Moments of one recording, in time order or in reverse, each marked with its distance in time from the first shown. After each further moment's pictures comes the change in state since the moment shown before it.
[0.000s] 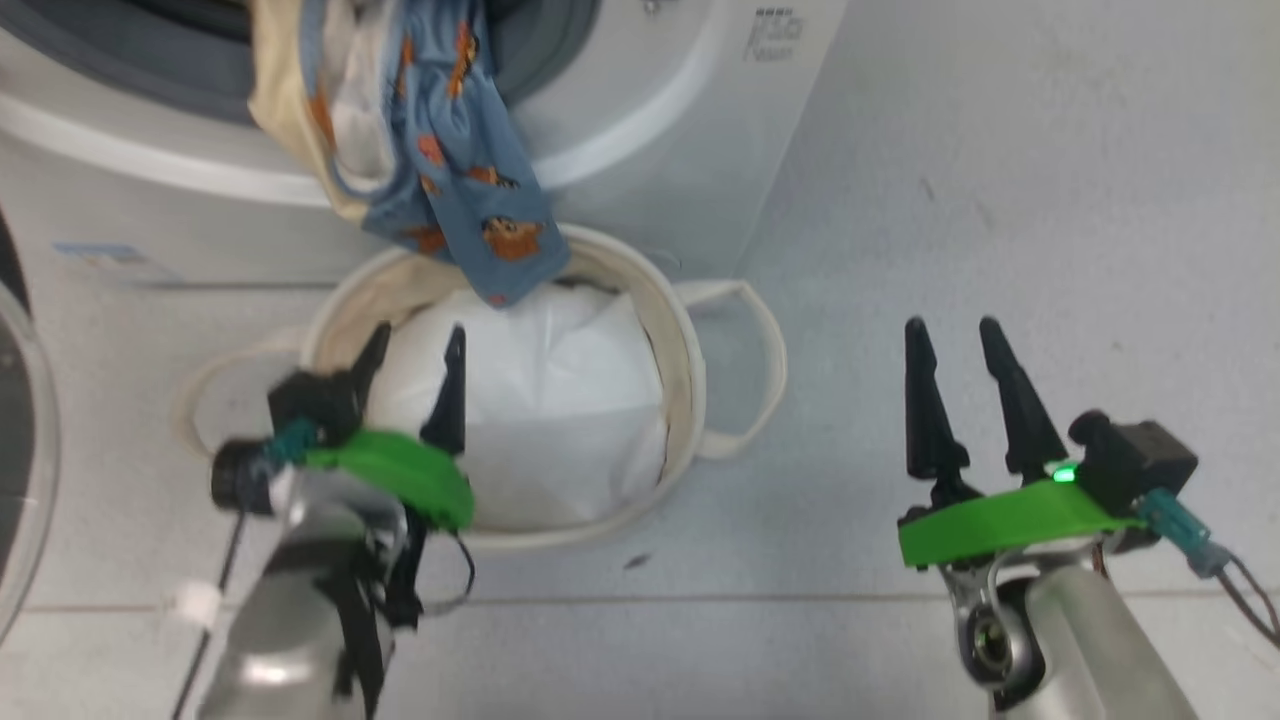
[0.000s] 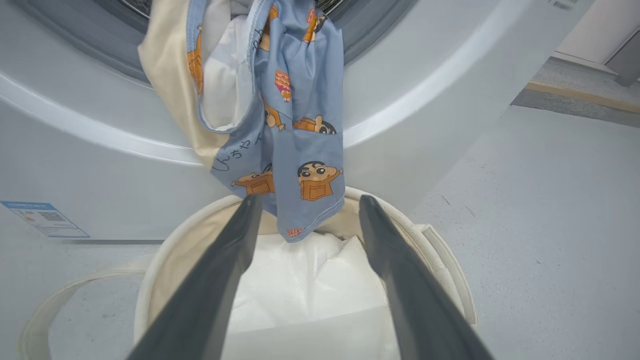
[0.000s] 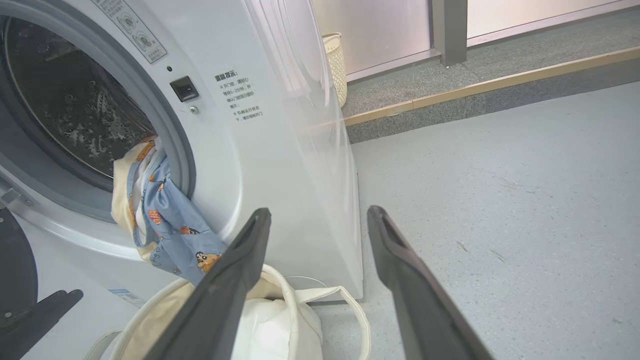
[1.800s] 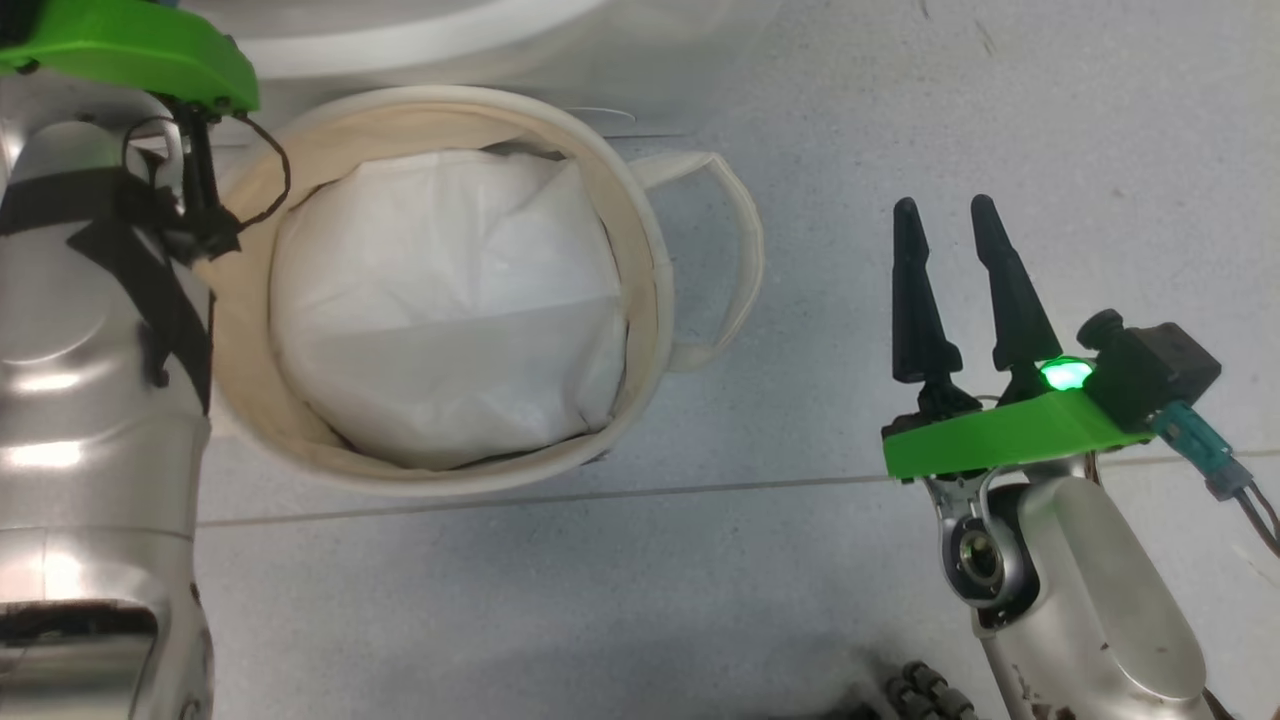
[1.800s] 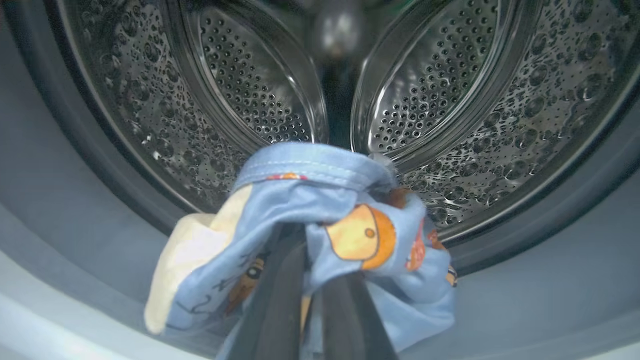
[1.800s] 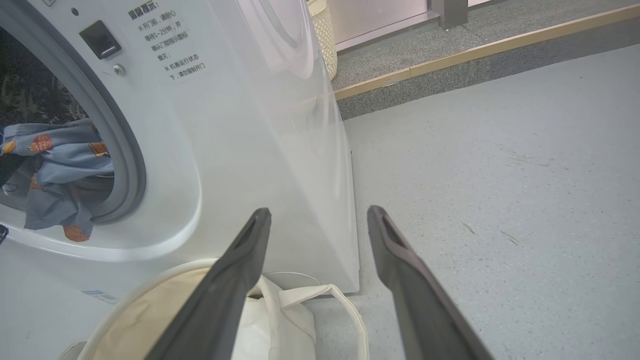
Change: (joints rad) left arm -0.579 0.101 0.172 0.038 0.064 0.145 0.000; right arm -0.166 0.000 0.038 -0.048 0.051 0.000 0.000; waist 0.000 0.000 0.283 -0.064
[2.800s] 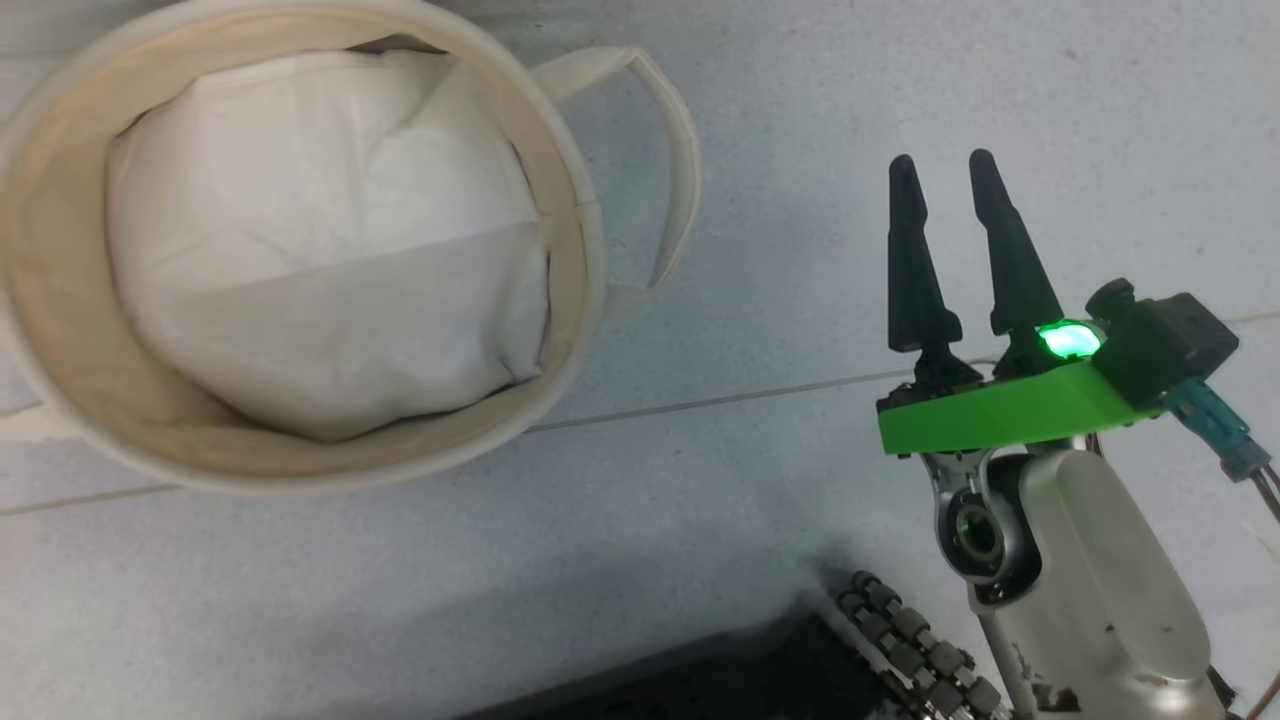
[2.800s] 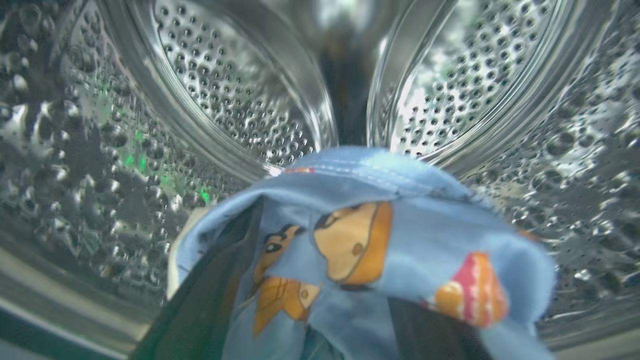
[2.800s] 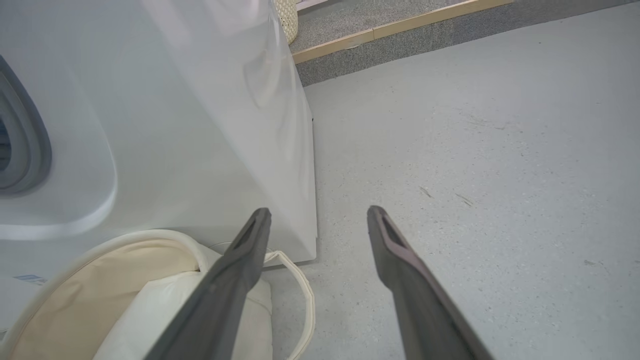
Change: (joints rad) left arm -0.484 0.147 -0.002 0.318 0.117 -0.034 -0.001; right arm -0.034 0.000 0.019 -0.047 0.014 0.000 0.000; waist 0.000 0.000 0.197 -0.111
